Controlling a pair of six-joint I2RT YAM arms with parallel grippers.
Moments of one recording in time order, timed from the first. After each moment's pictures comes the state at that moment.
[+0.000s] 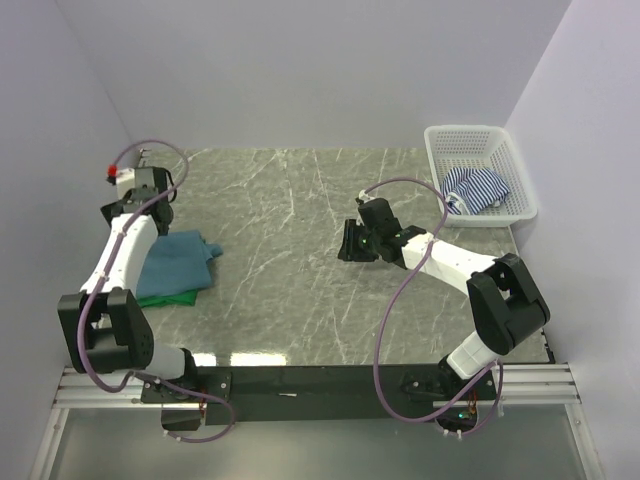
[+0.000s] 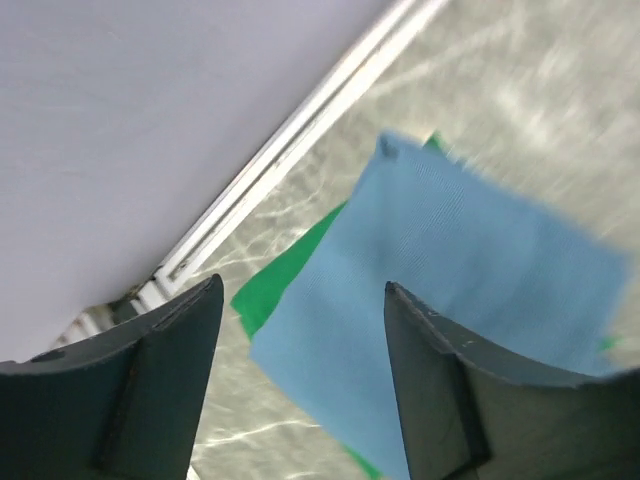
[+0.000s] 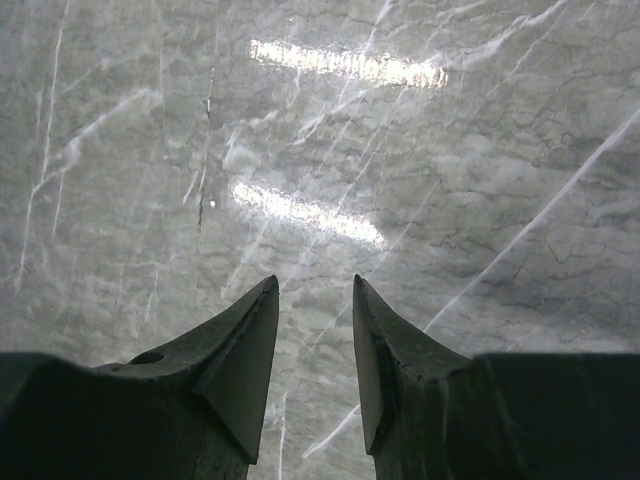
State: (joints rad) left arm 0.10 1.42 1.13 -0.68 -0.72 -0.34; right arm 0.55 1.57 0.94 -0.21 -0.10 0.52
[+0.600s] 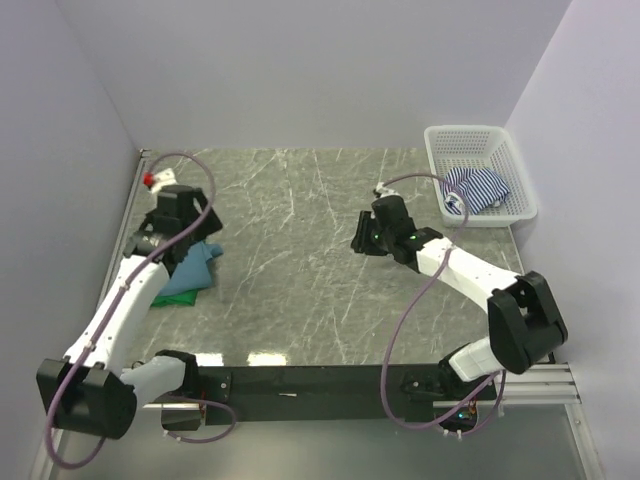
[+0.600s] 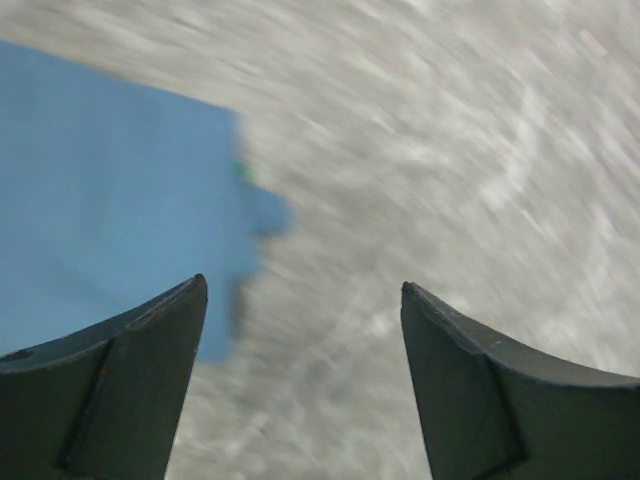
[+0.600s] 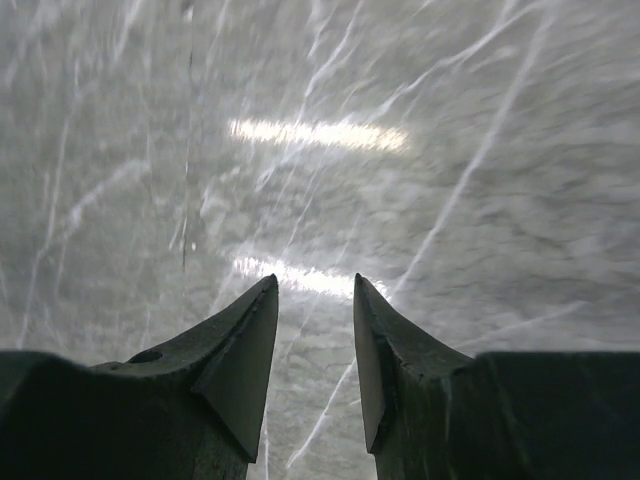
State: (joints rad) left arm -0.15 1.11 1.00 -0.57 -0.33 -0.57; right arm 0.52 1.45 0.91 -0.22 0.01 0.53
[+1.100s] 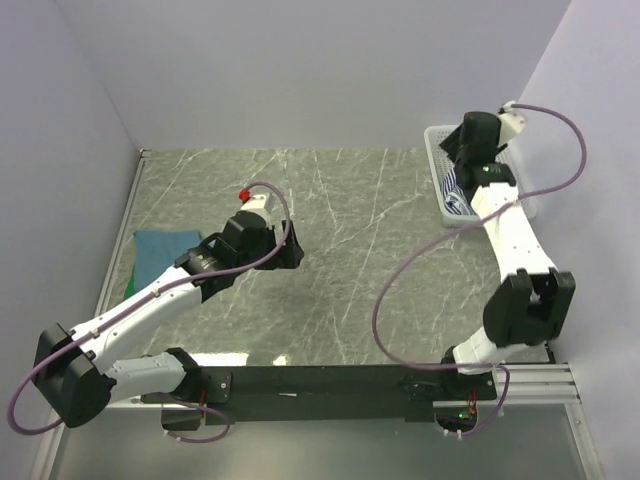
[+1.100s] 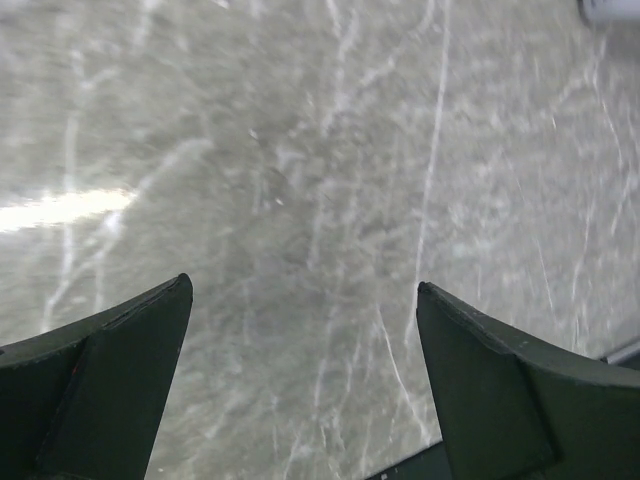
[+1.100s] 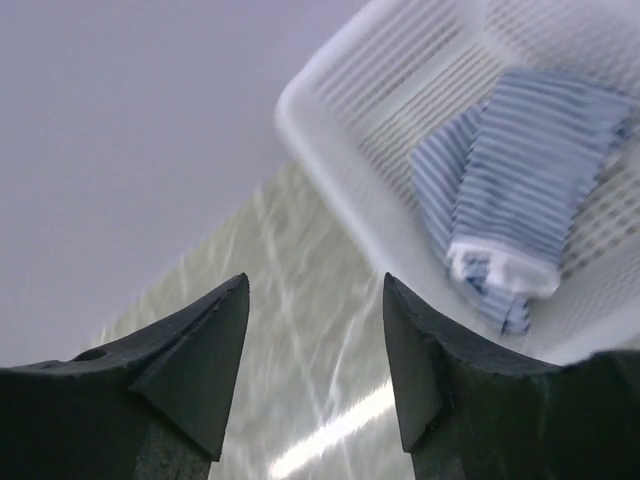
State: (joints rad) left arm -0.68 1.12 0.90 -0.38 -0.15 -0.60; right arm 0.09 1.50 1.42 -0.34 0.37 0.63
